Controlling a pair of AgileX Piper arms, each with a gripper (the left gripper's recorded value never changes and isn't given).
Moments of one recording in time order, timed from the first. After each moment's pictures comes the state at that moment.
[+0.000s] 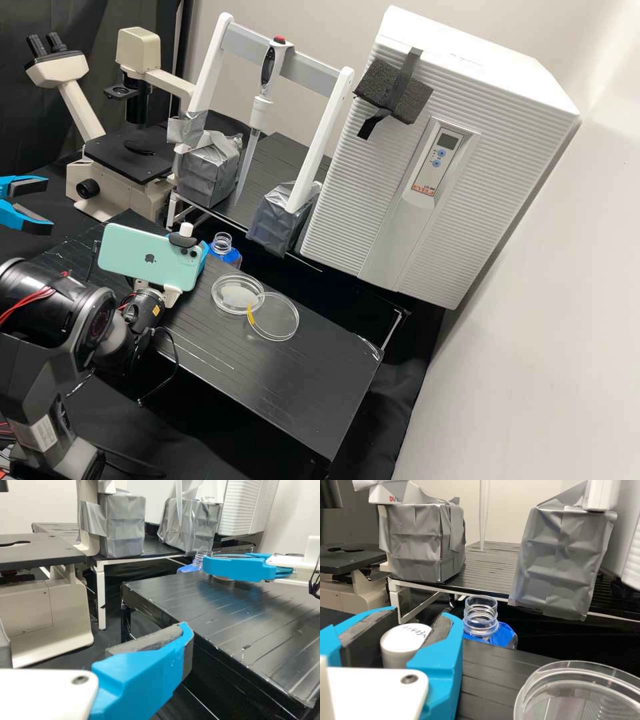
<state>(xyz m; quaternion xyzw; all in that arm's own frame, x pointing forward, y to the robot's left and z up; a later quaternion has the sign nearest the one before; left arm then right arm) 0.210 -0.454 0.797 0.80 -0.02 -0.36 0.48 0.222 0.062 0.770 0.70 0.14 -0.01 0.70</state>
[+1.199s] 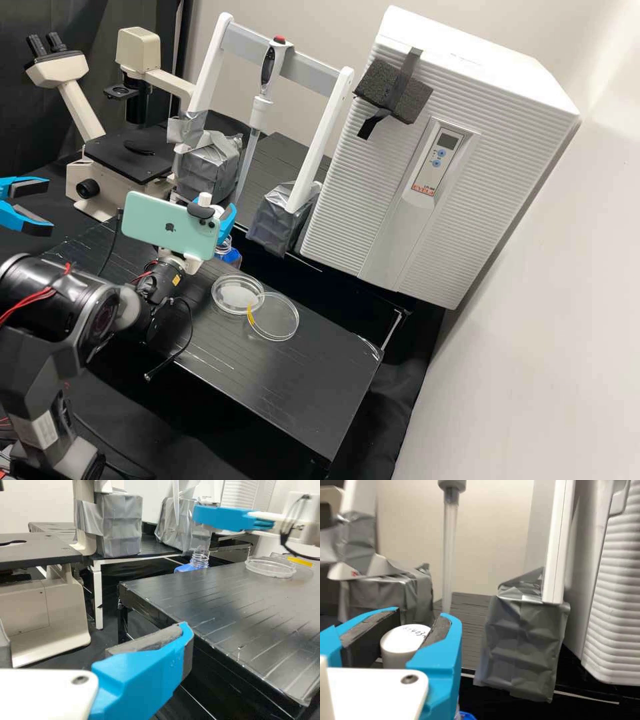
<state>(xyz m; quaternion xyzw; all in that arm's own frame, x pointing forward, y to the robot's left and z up) 0.209 -0.455 0.795 0.80 -0.02 -0.37 0.48 0.269 0.089 0.800 0.69 0.09 0.07 0.71</state>
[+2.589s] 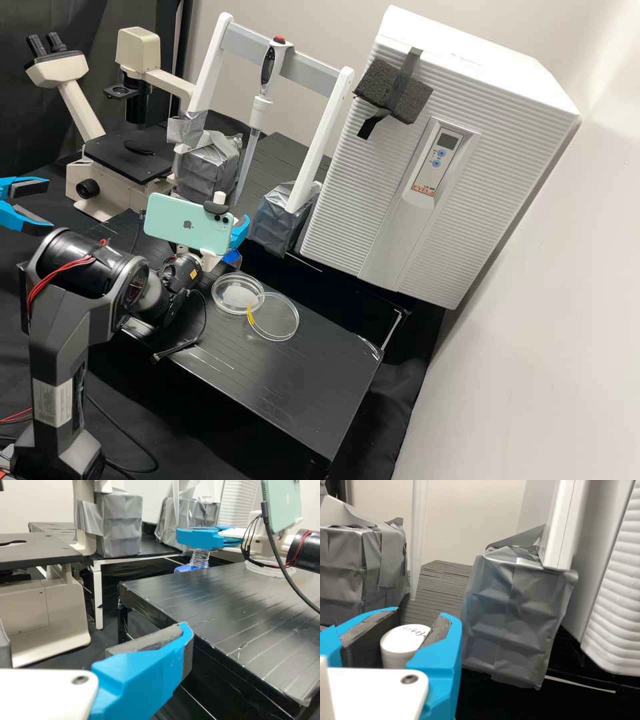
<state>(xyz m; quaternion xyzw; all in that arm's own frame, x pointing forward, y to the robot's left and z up) 0.209 -0.455 0.795 0.80 -0.02 -0.37 0.48 0.313 0.074 0.785 0.67 0.07 0.02 0.74</state>
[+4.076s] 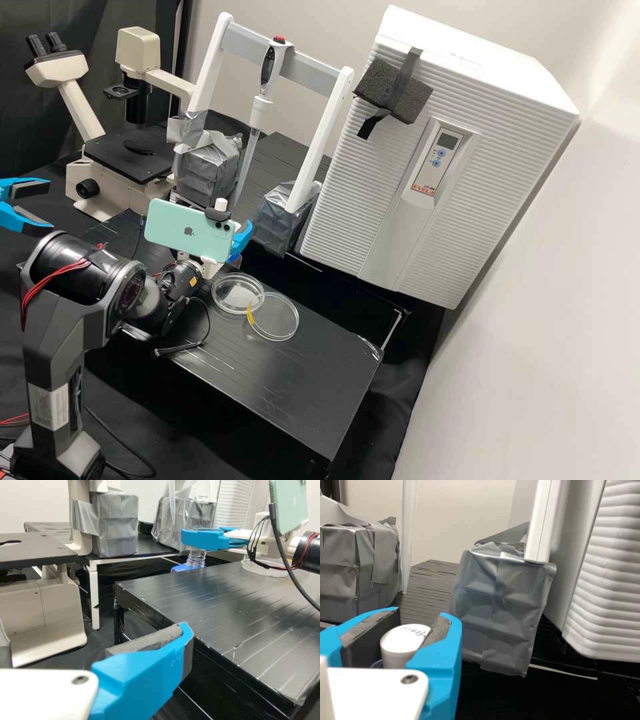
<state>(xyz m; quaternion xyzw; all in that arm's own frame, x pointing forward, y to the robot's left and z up) 0.209 -0.456 0.793 0.79 -0.02 -0.37 0.48 0.301 0.066 0.790 0.67 0.06 0.02 0.74</state>
